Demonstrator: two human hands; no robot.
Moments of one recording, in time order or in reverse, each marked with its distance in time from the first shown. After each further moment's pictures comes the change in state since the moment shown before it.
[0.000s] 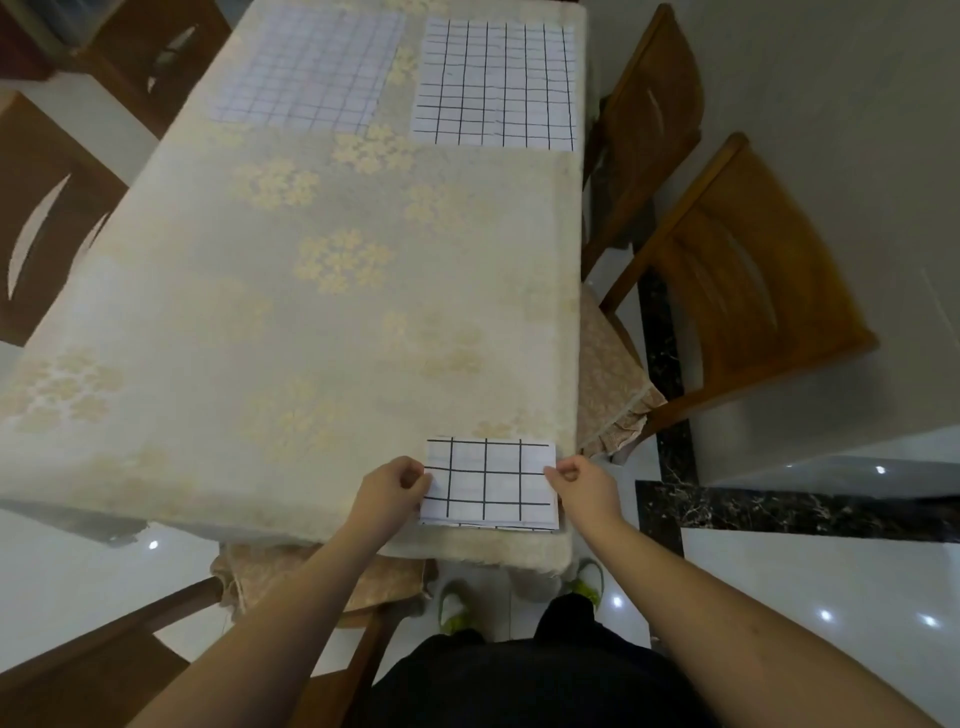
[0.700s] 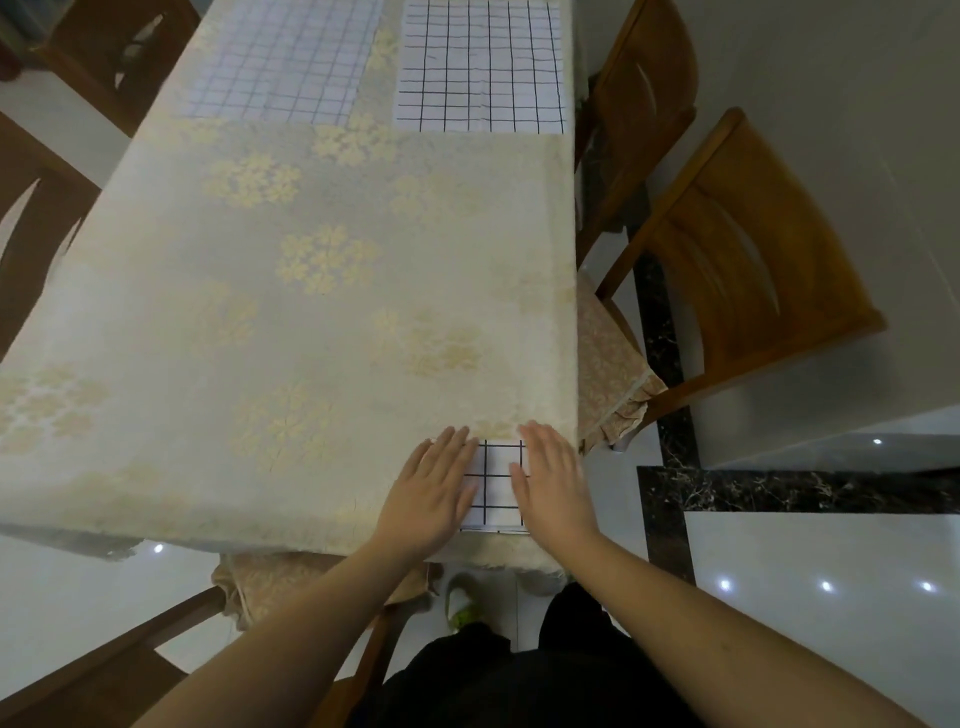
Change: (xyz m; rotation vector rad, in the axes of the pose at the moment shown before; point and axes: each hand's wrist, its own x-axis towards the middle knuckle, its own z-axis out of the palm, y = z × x) left_hand 0.004 0.003 0.037 0.651 0.204 0.753; right_hand -0.013 -0.006 0.036 -0.485 0.176 -0.592
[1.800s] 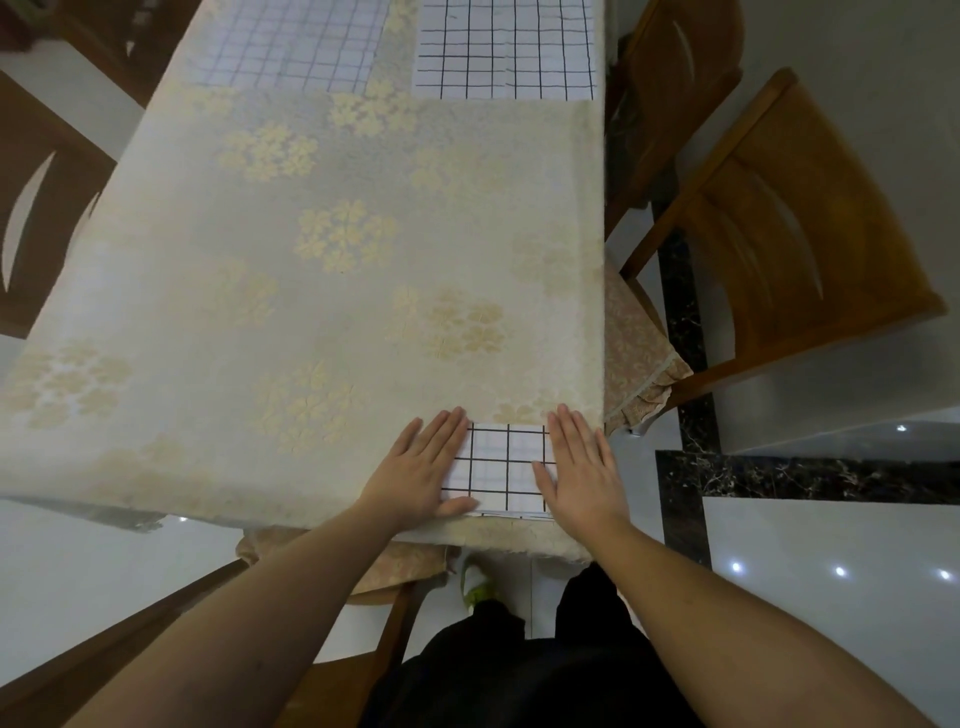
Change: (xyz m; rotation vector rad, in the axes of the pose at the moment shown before) left_hand -0.004 -0.053 0.000 0.122 -0.387 0.046; right_hand 0.001 0.029 0.026 -0.294 -0.243 0.010
